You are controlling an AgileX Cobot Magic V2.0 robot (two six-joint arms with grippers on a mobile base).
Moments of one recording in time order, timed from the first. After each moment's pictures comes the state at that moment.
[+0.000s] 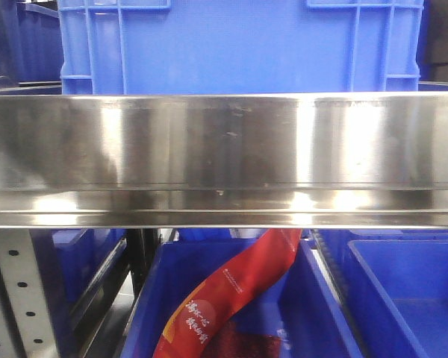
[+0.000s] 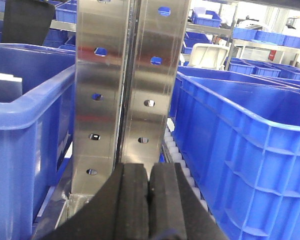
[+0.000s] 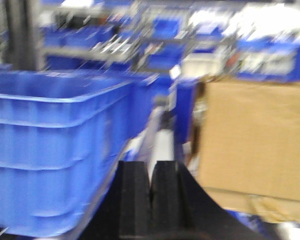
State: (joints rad) left arm -0.02 0.41 -0.54 -0.19 0.25 0.07; right arm -0.09 0.17 -0.34 0.15 0.18 -0.16
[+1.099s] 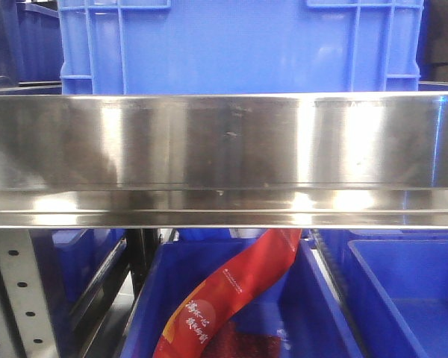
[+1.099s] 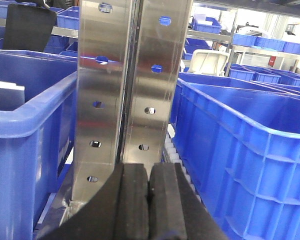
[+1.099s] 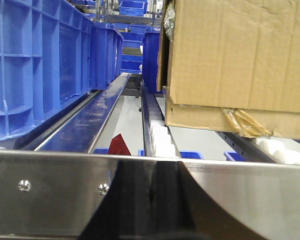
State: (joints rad) left arm -0.02 0.41 -0.54 -0.19 0.23 0.07; right arm -0.16 0.00 0.00 0.14 0.08 -0.17
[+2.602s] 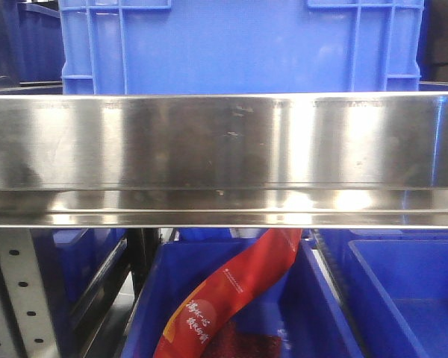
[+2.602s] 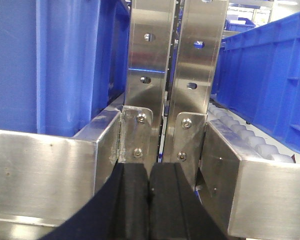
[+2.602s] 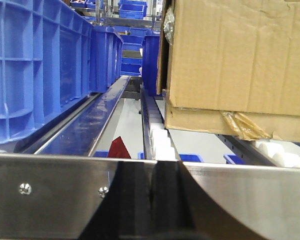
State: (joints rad) left arm 0.04 0.01 0.00 -0.01 0.05 -0.06; right arm -0.16 0.00 0.00 0.14 0.06 -0.17
